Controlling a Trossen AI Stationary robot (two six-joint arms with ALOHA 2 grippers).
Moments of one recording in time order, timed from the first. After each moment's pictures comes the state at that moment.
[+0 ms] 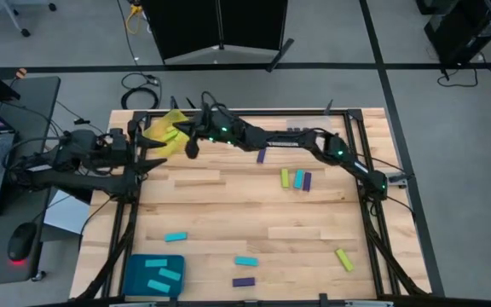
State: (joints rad) left arm -0.02 0.41 0.81 -0.44 -0.16 0.00; right arm -0.24 2.39 2.03 0.40 -0.02 0.04
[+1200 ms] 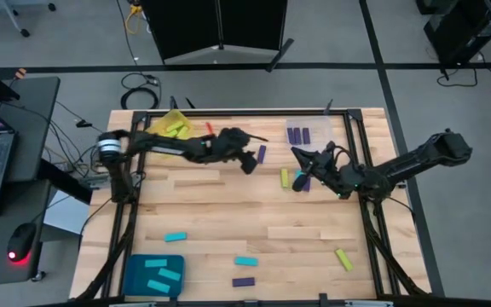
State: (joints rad) left arm 0.24 1.81 1.11 0.02 -0.27 -0.32; right arm 0.24 1.08 0.42 0.72 0.97 -0.03
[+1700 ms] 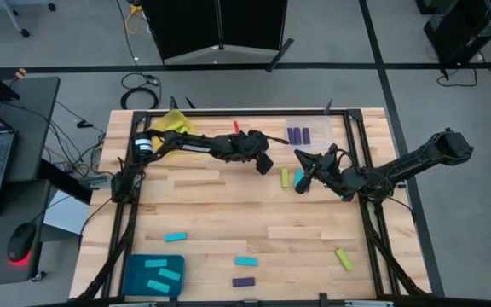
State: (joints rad) left arm 0.24 2.10 1.48 -0.26 -0.31 -0.37; right arm 0.27 1.05 0.37 0.72 0.99 0.00
